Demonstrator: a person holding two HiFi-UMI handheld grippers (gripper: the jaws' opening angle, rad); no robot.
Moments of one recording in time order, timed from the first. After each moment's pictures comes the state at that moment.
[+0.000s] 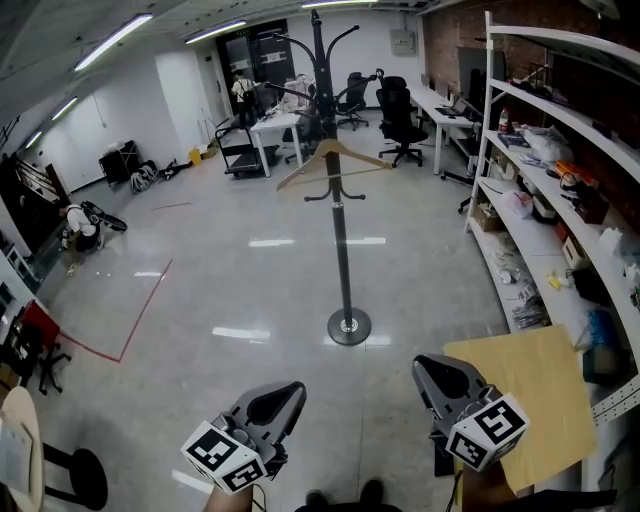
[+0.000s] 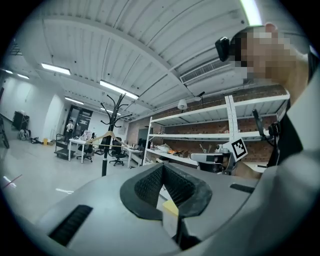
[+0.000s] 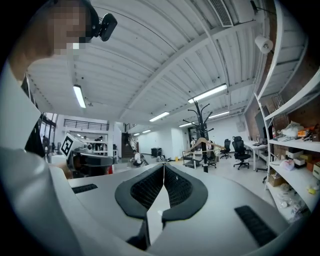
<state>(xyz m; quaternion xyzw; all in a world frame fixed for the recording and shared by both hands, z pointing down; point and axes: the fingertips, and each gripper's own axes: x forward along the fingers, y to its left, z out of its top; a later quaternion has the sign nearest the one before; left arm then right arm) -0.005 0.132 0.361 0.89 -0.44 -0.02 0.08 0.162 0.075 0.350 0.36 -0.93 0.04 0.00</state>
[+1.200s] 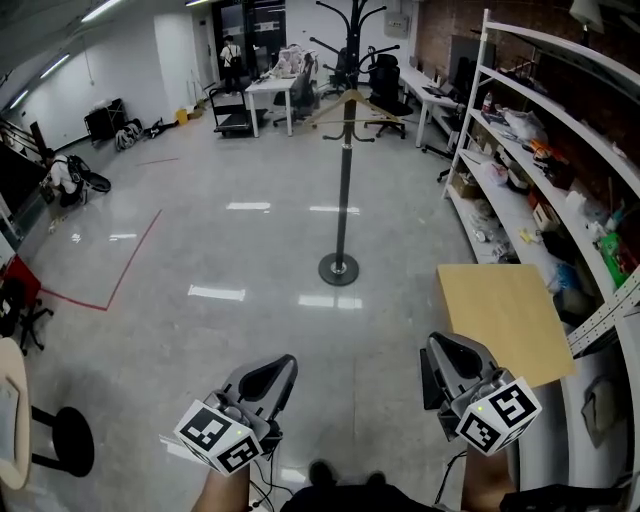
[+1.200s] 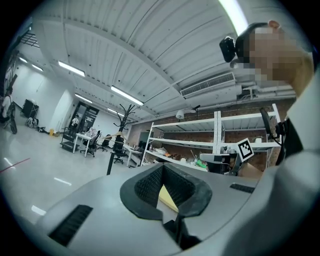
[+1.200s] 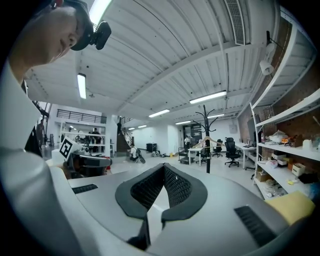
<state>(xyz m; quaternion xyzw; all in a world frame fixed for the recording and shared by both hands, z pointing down) -0.095 0.365 0.376 0.88 -0.45 -0.07 0.11 0.106 0.321 0.341 0.40 -0.91 0.03 0.03</state>
